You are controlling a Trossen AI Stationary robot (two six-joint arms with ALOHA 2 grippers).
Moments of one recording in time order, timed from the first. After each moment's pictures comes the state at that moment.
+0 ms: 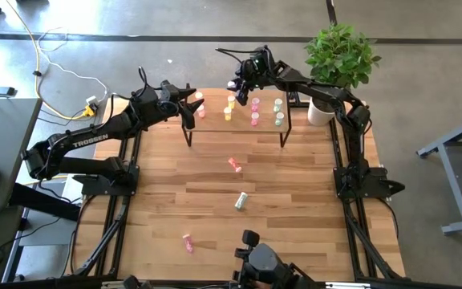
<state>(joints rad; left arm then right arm) 0.69 1.07 0.75 0.20 -0.04 -0.05 -0.69 2.02 1.74 -0.27 -0.41 -0.25</state>
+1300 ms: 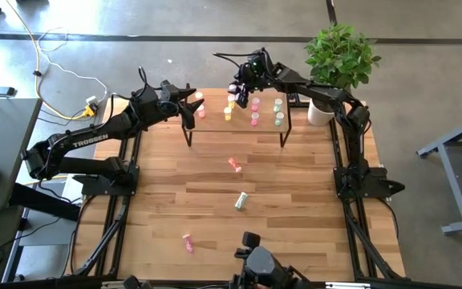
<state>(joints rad) 0.69 1.07 0.75 0.20 -0.04 -0.05 -0.67 2.02 1.74 -0.32 -0.34 -0.31</state>
